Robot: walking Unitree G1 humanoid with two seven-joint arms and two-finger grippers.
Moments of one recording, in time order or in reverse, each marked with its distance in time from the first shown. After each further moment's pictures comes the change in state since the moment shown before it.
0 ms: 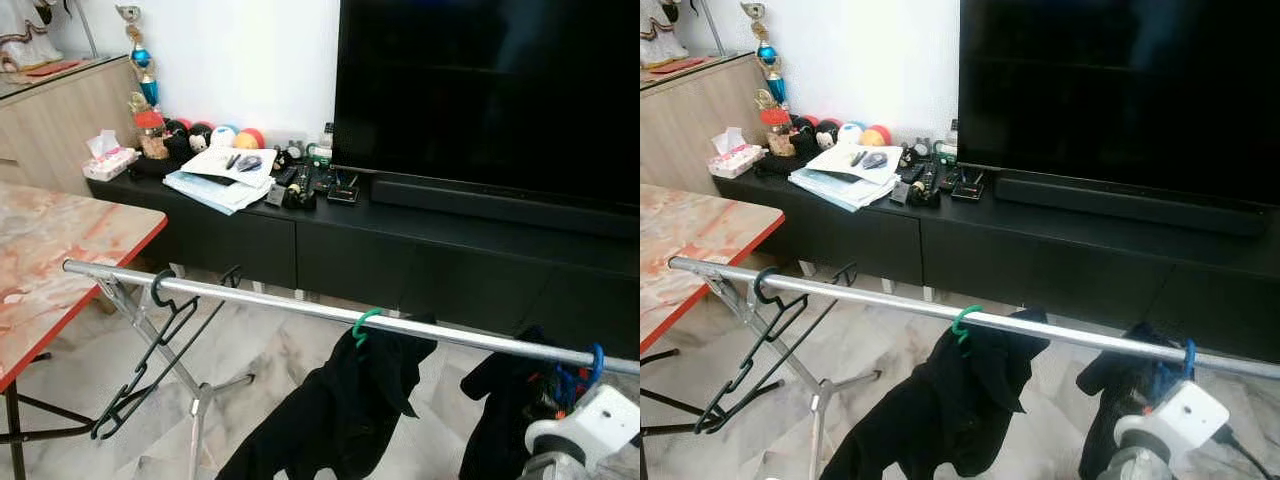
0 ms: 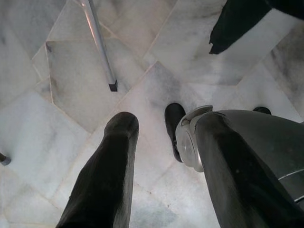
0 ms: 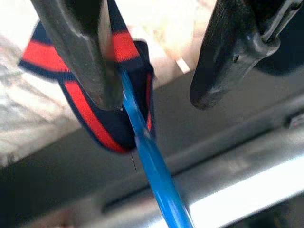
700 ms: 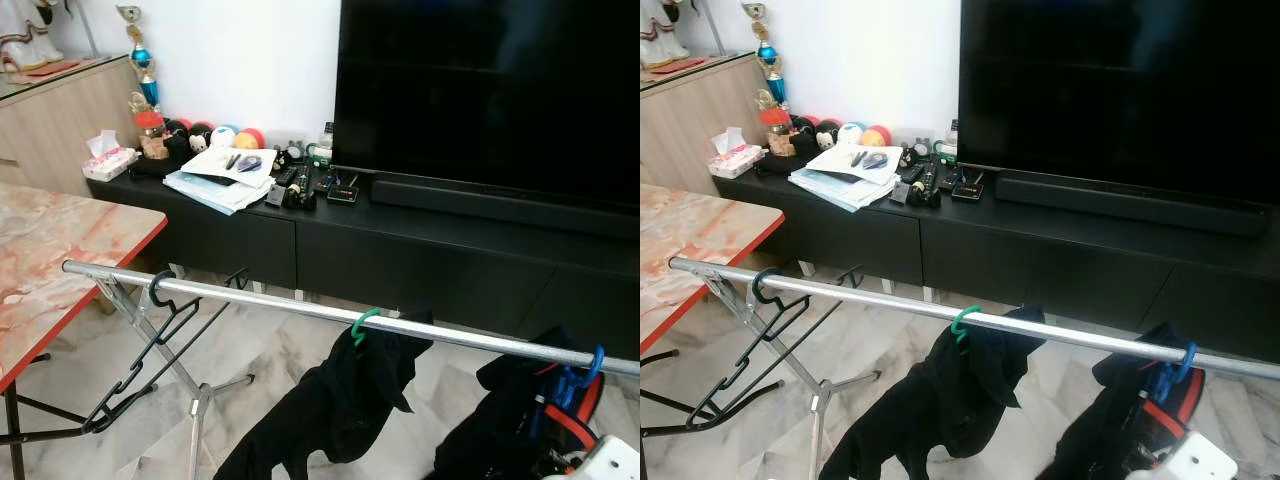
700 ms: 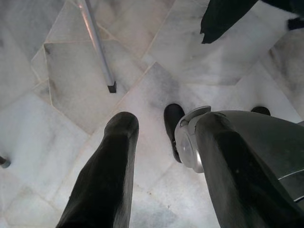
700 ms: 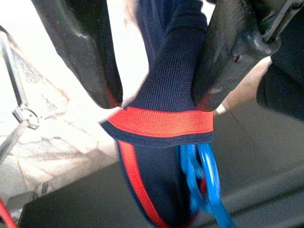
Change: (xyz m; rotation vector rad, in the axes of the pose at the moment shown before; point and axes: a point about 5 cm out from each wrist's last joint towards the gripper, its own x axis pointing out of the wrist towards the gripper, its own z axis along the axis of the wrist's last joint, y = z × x) left arm 0.000 -0.001 0.000 0.006 0.001 -0.006; right arm -0.032 -0.036 -0.021 -0.113 0.182 -0.098
